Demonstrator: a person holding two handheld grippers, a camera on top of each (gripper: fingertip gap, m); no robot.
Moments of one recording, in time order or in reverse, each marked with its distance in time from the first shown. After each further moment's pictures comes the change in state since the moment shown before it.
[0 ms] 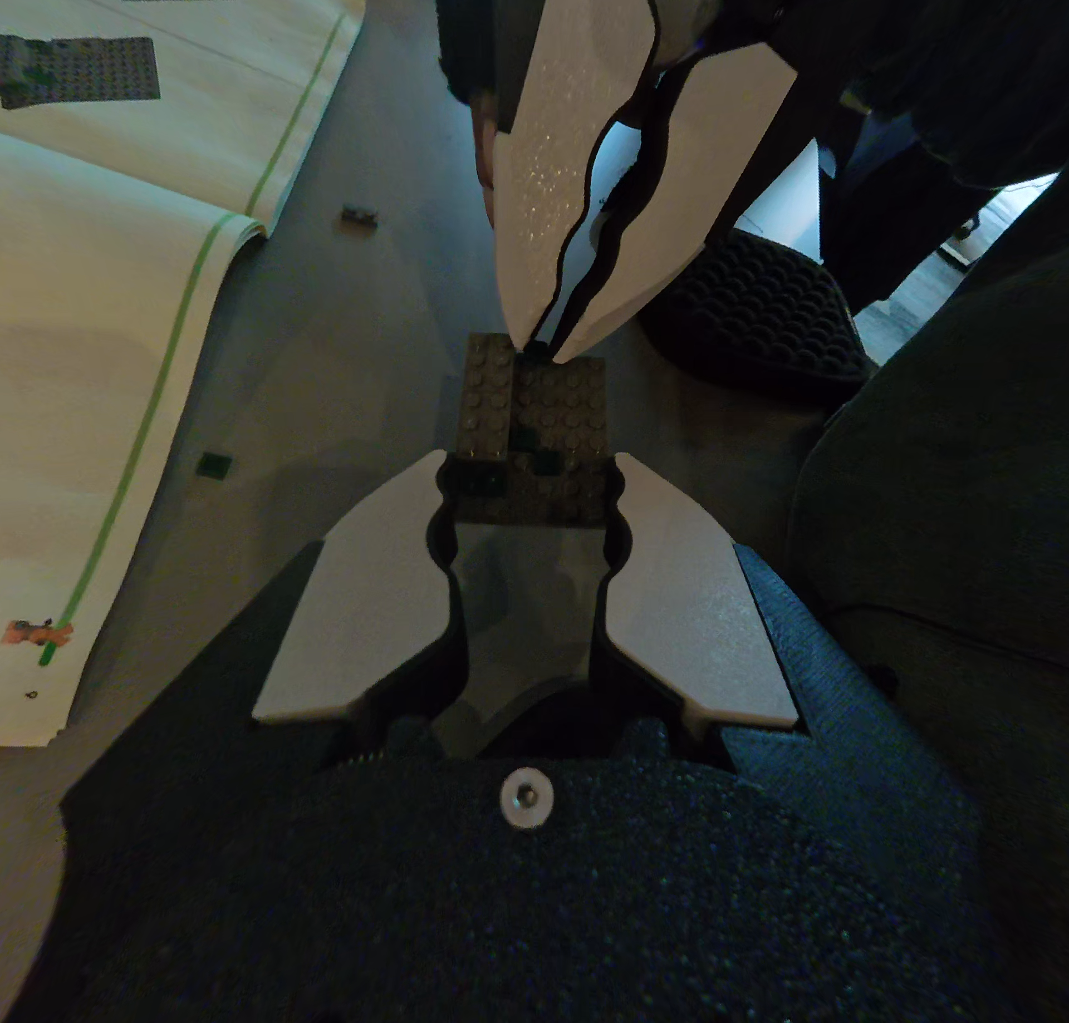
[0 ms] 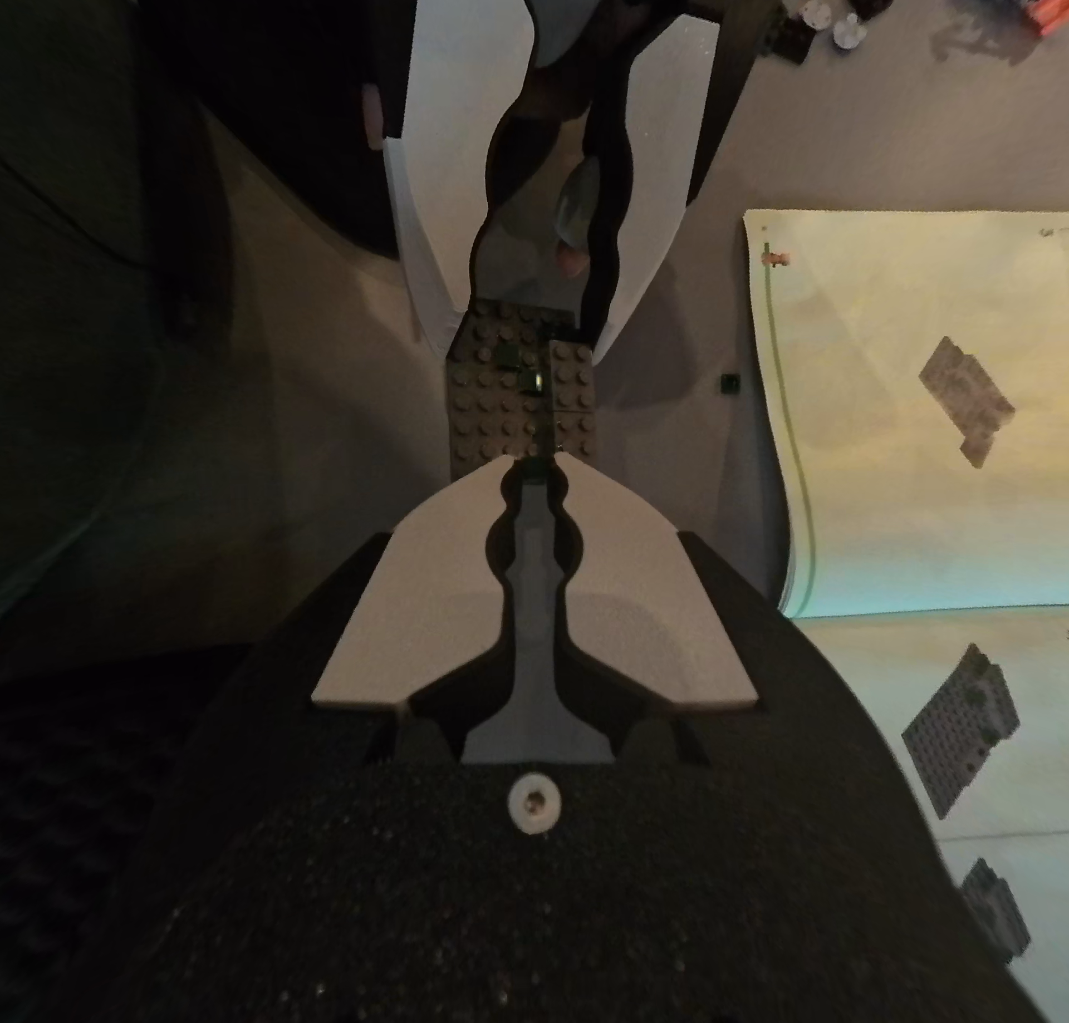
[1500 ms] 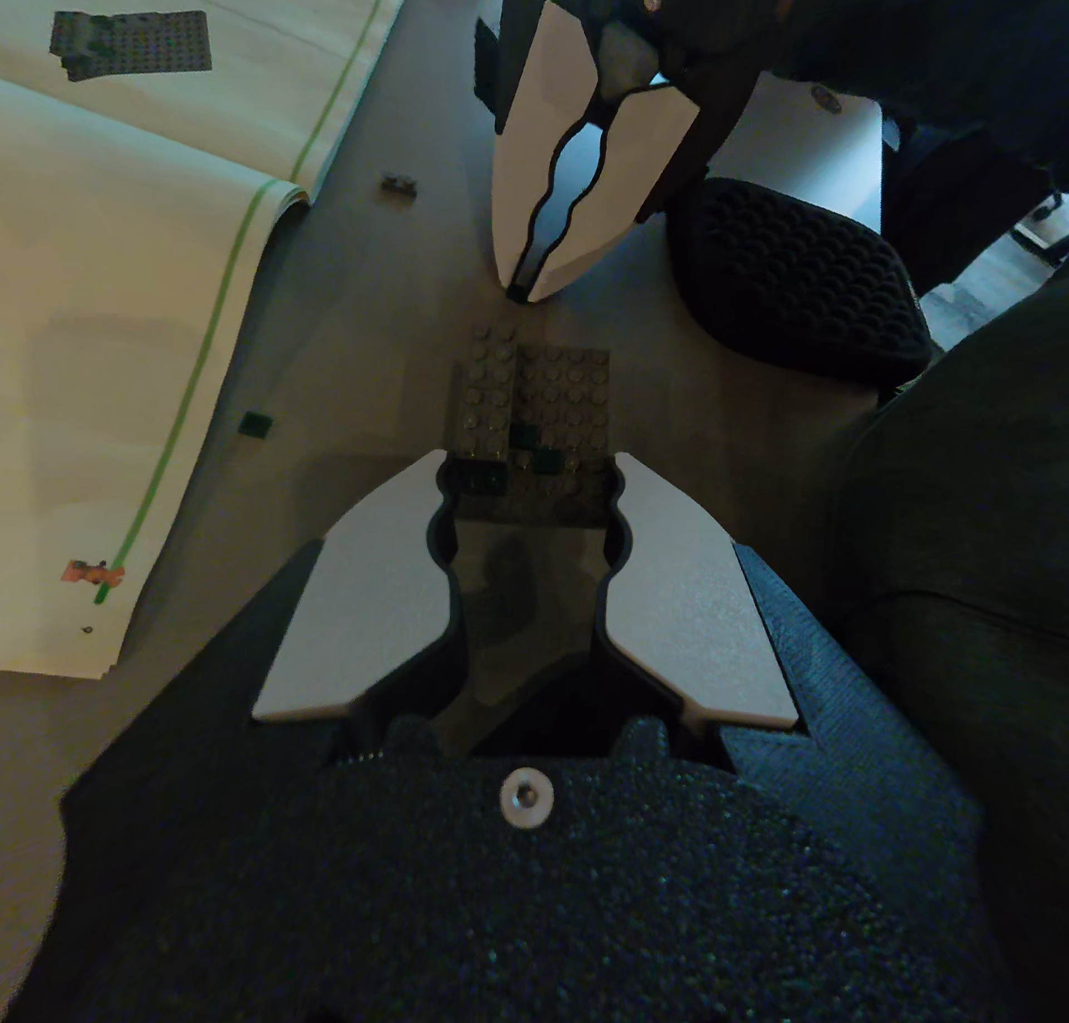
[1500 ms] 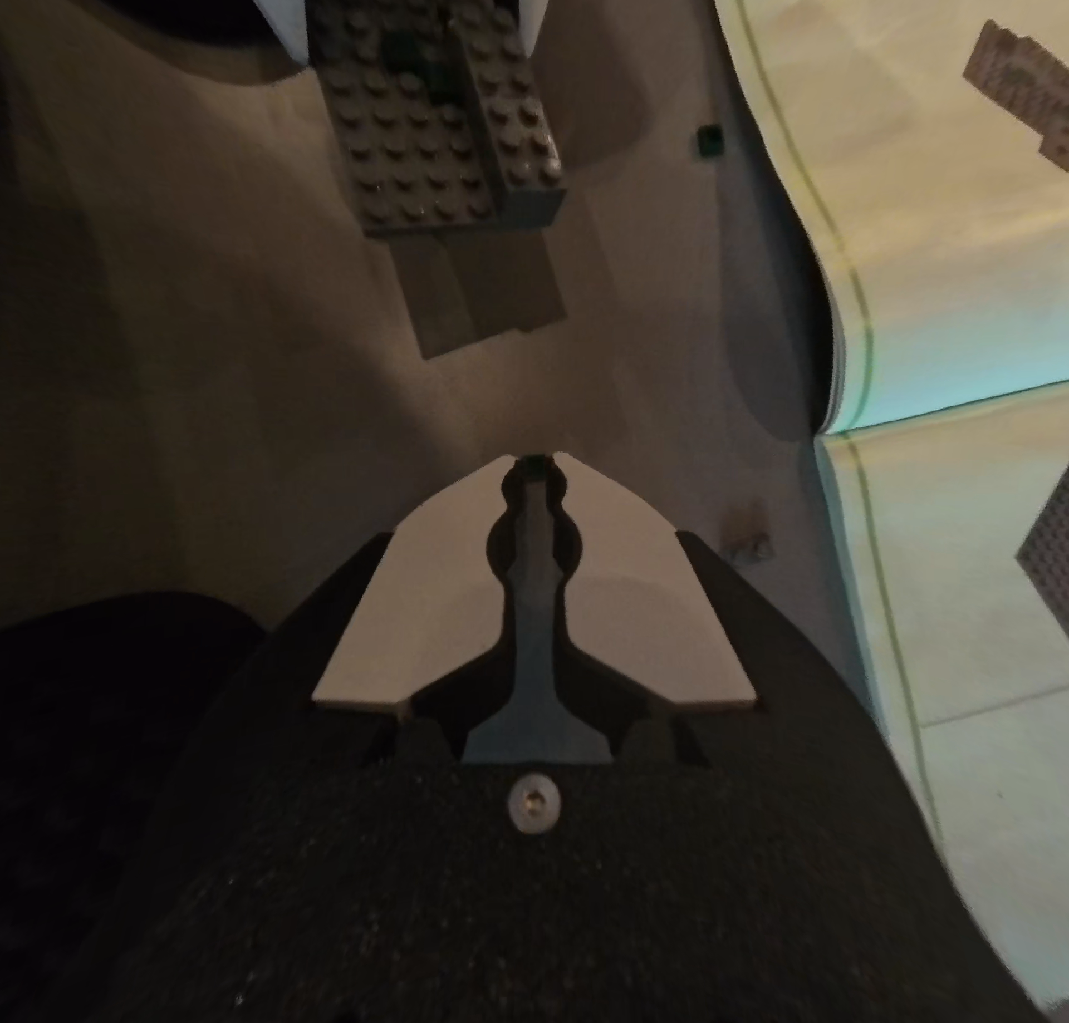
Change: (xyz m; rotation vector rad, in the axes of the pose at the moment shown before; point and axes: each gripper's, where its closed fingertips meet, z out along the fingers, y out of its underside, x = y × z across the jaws) left arm -0.011 0.011 -0.005 -0.018 -0.074 0.016; right arm 0.011 0.073 0.010 -0.022 0.094 0.164
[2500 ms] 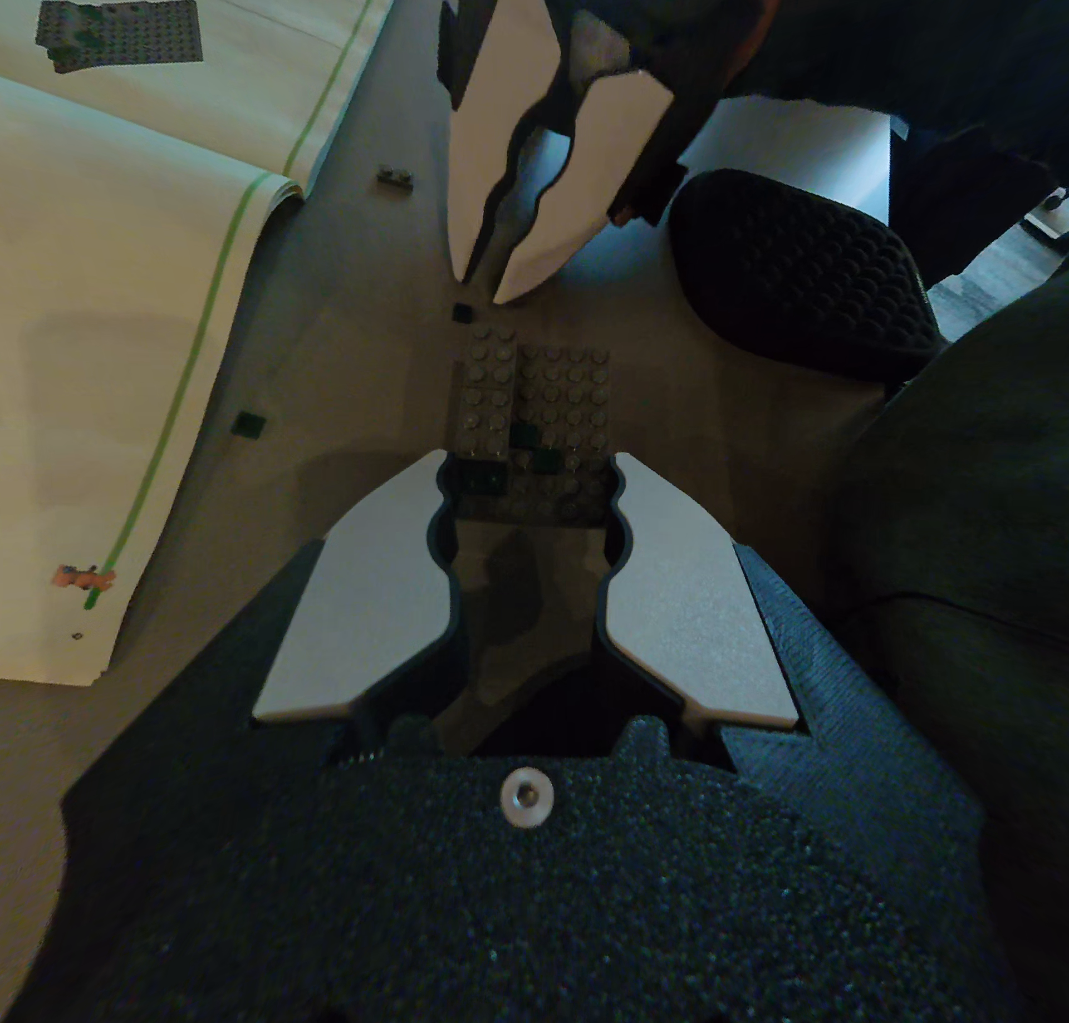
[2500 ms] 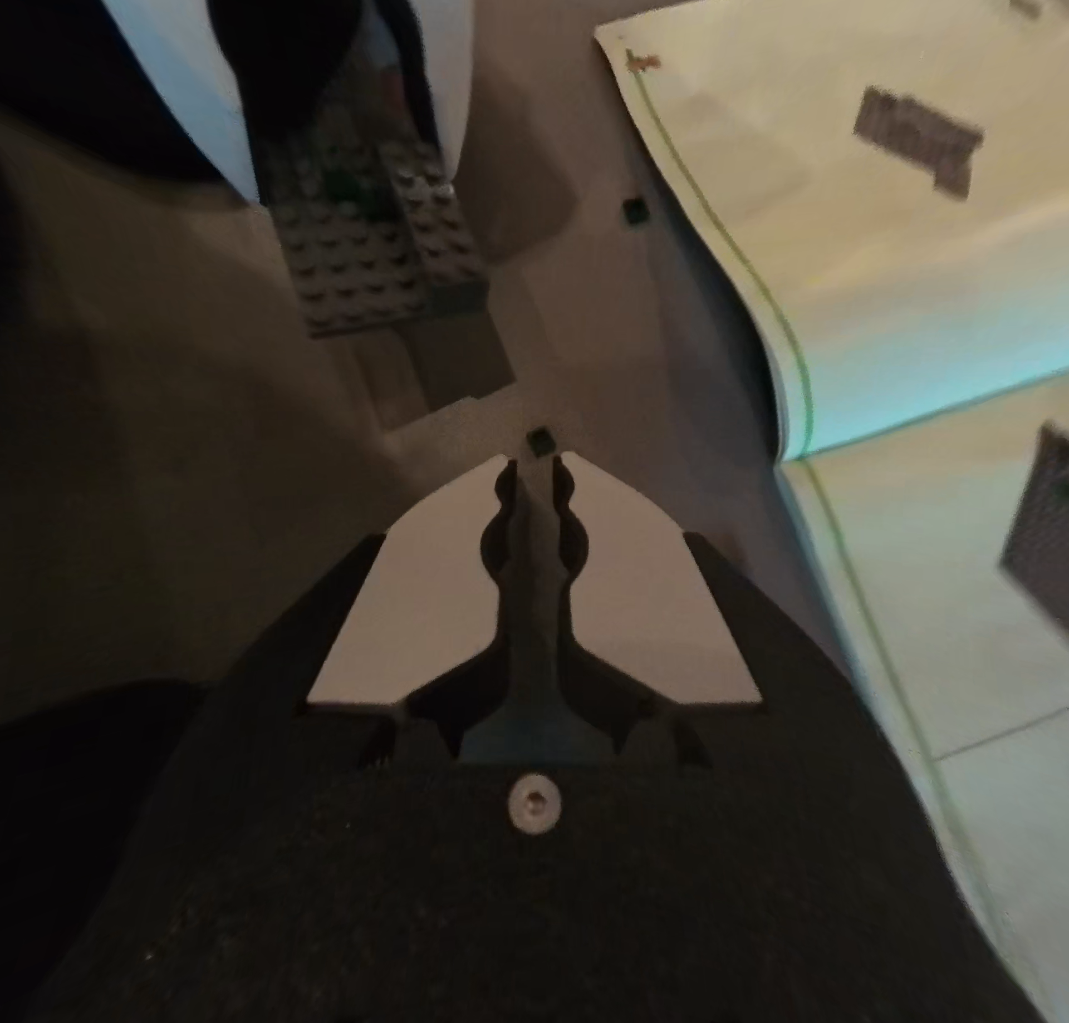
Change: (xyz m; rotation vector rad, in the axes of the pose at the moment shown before) left arm 0.001 0.002 0.003 -0.013 -0.004 0.005; right arm 0.015 -0.015 0.006 0.112 0.056 0.061
